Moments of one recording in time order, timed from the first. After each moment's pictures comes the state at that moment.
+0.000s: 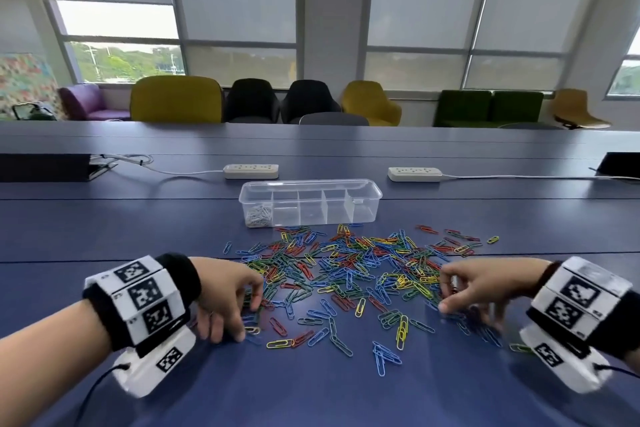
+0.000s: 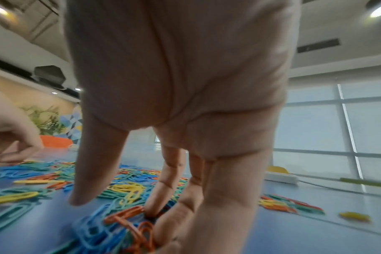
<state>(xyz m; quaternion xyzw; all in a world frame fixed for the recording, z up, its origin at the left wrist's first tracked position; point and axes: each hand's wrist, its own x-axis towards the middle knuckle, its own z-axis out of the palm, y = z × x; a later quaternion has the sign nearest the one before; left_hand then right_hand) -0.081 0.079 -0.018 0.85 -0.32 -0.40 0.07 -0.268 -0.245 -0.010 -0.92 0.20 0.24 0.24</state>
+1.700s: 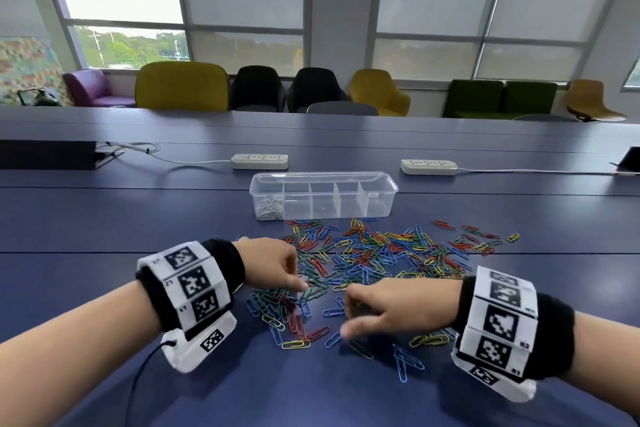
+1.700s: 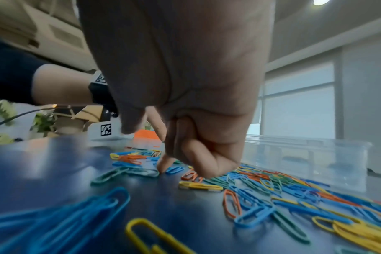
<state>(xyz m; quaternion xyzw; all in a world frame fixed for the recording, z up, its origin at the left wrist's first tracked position) -0.080 0.040 -0.015 0.89 -0.41 -0.19 -0.01 -0.218 -0.120 -0.017 -0.96 -0.06 0.24 0.11</state>
